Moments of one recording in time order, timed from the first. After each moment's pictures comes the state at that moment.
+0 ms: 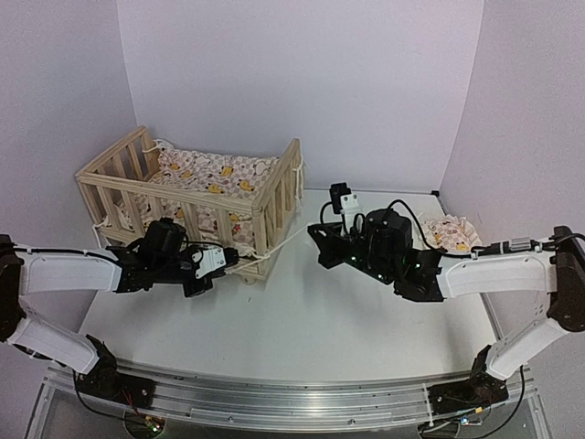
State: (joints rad) left arm -0.65 1.30 0.62 0.00 0.15 0.74; right arm 0.97 1.49 0.87 0.41 0.24 0.30
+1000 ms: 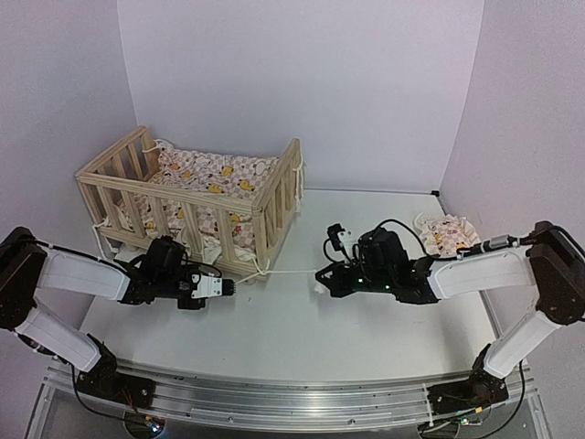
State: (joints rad) left arm -0.60 1.40 0.47 0.18 0.15 1.07; right arm 0.86 1.57 0.77 0.23 -0.05 0.44
